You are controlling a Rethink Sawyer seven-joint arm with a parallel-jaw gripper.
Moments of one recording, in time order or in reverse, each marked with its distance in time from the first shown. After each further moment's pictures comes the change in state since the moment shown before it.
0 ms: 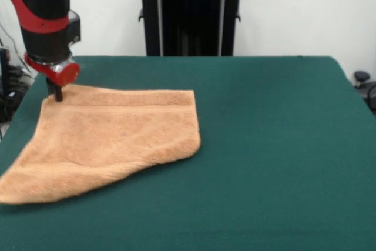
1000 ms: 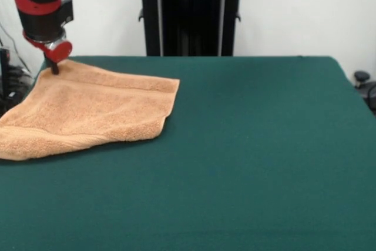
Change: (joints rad) arm -0.062 -0.015 -0.070 0.080 -0.044 0.000 0.000
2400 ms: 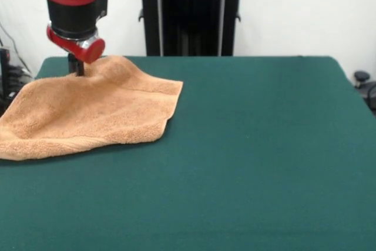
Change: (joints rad) arm 0.241 -0.100 -0.009 0.002 0.138 0.061 0.000
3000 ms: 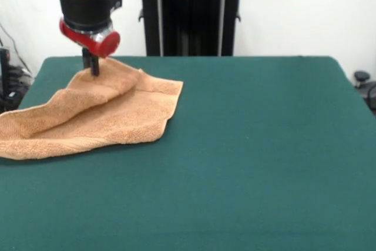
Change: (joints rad) arm 0.054 -0.053 0.000 0.000 0.090 0.090 0.000
